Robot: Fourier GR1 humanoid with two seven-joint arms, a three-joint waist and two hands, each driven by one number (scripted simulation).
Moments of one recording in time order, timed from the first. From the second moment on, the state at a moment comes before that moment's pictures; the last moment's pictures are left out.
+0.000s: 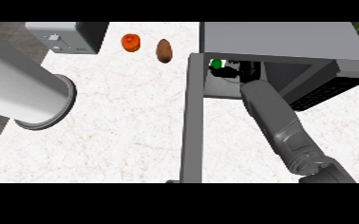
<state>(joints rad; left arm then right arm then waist) 0.31 0.12 0.56 -1.85 0.37 -0.64 -0.17 -0.99 -0.08 -0.04 -0.20 0.03 -0.68 -0.76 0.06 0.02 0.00</state>
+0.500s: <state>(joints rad) 0.29 0.13 0.56 -1.83 0.37 -0.65 -0.17 -1.04 -0.14 -0.08 -0.13 0.04 -0.82 -0.71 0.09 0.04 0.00</state>
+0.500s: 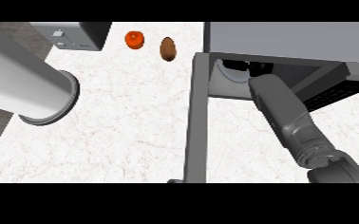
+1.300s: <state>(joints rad) 0.22 0.15 0.53 -1.78 0.34 -0.64 -0.16 -1.01 -0.25 -0.11 -0.07 0.05 -0.83 -0.69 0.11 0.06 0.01</state>
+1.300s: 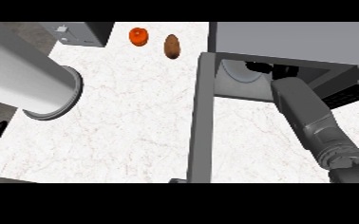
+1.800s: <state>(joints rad) 0.17 0.16 0.52 -1.74 0.32 -0.62 -0.15 -1.03 -0.24 -0.06 -0.04 0.10 -0.86 -0.66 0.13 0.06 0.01</state>
